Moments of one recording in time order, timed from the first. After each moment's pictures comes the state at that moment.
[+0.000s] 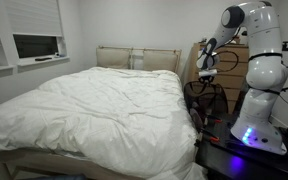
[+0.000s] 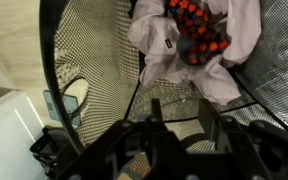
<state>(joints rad) -0.41 0.36 -0.57 -2.21 -0.30 2.61 0.58</state>
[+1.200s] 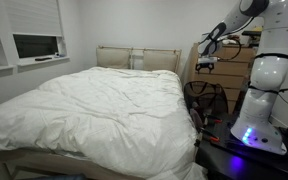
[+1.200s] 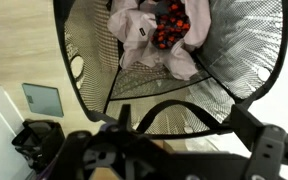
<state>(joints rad) -0.24 0.08 -0.67 -2.23 -0.31 2.45 0.57</state>
